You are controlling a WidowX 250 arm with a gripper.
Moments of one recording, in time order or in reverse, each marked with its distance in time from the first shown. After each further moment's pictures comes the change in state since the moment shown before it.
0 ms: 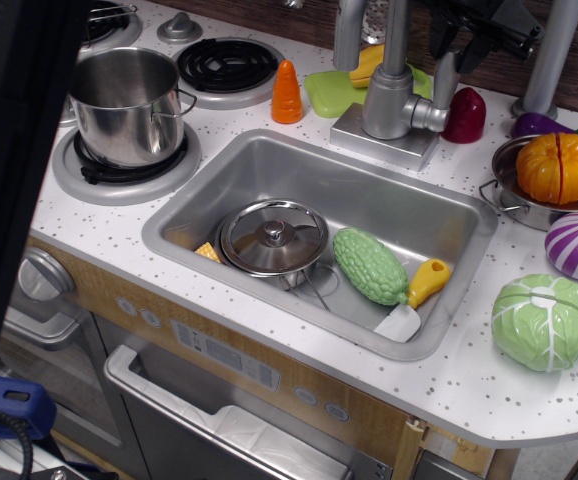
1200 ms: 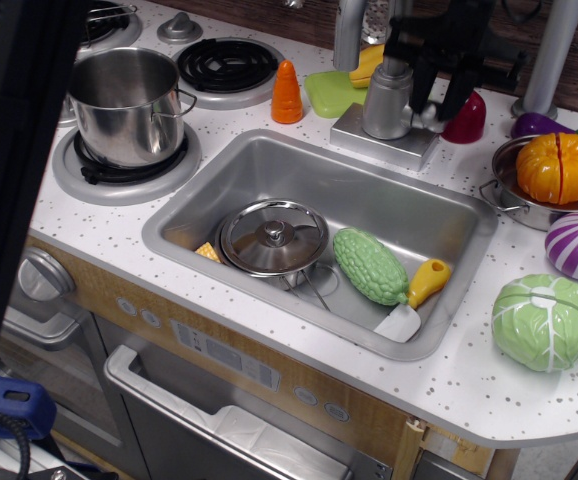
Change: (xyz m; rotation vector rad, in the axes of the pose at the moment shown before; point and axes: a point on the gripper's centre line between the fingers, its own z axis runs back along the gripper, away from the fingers) arm -0.053 -0.018 -0.004 -0.108 0.317 0.224
